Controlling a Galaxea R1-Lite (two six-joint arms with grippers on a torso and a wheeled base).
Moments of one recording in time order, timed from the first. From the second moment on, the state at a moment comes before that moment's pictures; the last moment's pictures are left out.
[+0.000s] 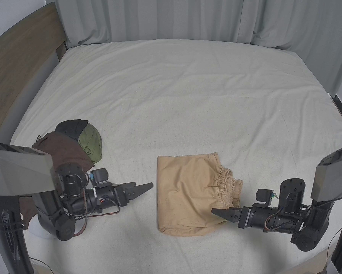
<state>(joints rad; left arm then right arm) -0.31 2.24 -0.45 -1.55 -0.59 -0.49 0.49 2.15 -0.20 -1.55 0.35 0.58</state>
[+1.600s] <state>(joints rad) -0.21 2.20 -0.36 -1.55 -0.64 -0.40 0.45 2.28 -0.30 -1.54 0.30 0.69</state>
